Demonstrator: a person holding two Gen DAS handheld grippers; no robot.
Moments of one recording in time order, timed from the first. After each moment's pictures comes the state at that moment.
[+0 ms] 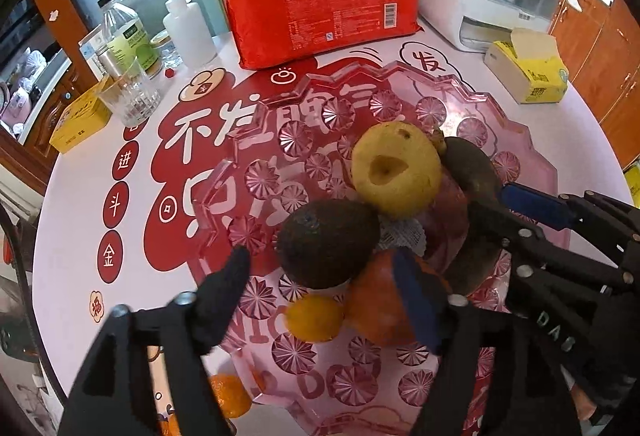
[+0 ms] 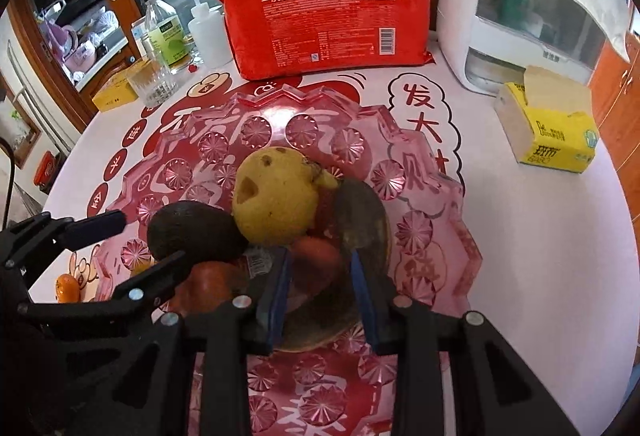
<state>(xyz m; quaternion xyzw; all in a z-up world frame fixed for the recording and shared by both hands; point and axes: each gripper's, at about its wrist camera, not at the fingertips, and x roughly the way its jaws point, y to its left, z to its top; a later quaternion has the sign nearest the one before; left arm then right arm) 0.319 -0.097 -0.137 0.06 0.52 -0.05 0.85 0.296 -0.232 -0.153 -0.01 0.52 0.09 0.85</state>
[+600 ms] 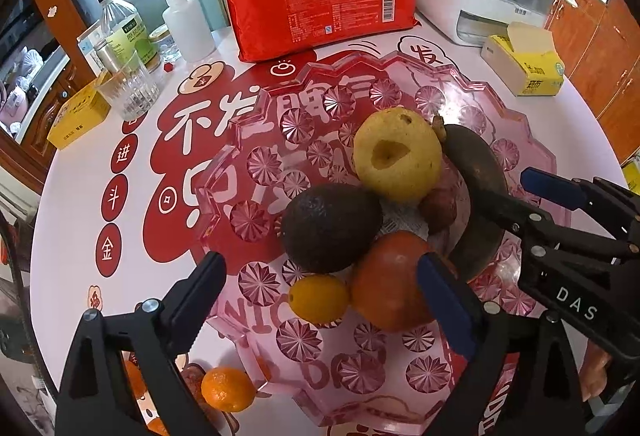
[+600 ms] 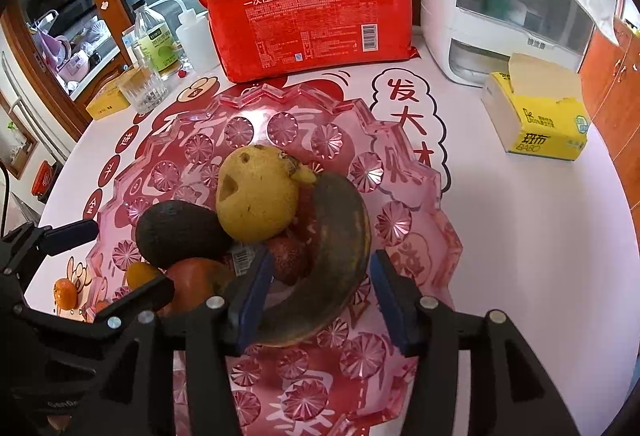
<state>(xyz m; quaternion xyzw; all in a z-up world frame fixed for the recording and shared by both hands) 0.312 -0.092 -0.142 0.06 0.53 -0.06 0.85 0.293 -0.245 -0.154 0.00 0.52 0.08 0.85</state>
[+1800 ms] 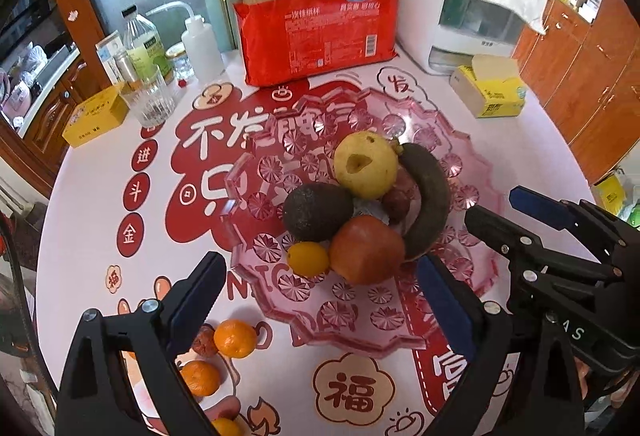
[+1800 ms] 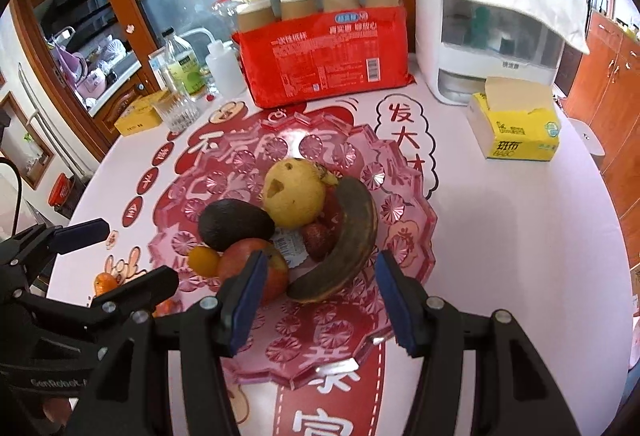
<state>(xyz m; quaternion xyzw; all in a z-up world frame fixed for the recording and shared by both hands) 0.255 -0.081 -0.074 0.03 0.50 -0.08 0.86 0.238 -0.242 -0.094 0.02 0.48 0.09 0.87</state>
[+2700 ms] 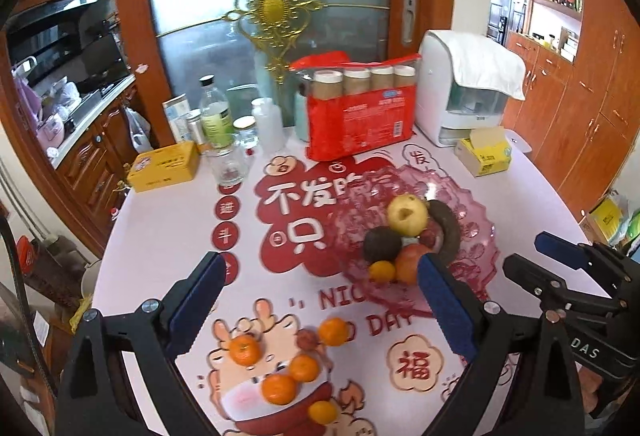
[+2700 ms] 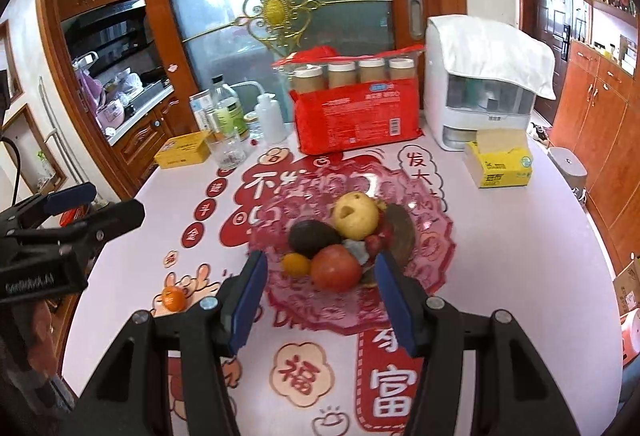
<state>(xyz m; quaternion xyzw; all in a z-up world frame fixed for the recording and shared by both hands) 0.172 0.037 0.022 0.03 0.38 -0.07 0.92 0.141 -0.170 -0.012 0.02 0.40 0.08 0.91</state>
